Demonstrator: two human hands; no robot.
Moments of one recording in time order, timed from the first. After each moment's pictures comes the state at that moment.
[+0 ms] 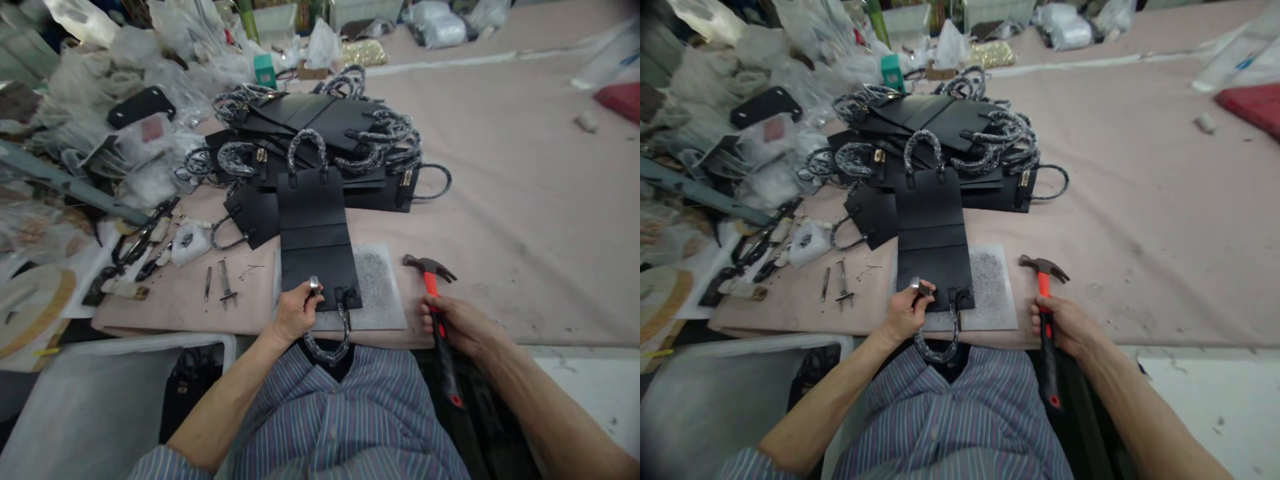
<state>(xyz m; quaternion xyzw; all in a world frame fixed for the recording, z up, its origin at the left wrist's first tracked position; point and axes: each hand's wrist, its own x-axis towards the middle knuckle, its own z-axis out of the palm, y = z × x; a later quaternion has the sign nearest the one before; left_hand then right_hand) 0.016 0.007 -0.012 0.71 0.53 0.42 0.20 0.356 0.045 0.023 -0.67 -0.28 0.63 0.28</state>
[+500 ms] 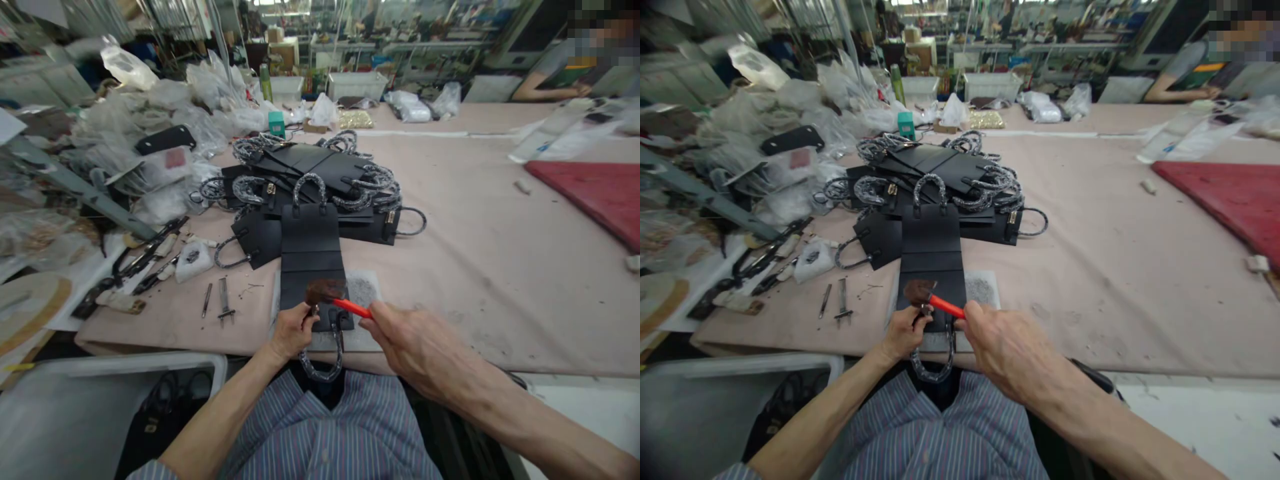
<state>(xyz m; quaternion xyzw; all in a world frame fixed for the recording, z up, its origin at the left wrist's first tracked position) 0.014 0.005 -0.021 0.72 0.54 0.41 0.16 0.249 0.021 0.182 -0.42 -0.88 0.12 0.17</state>
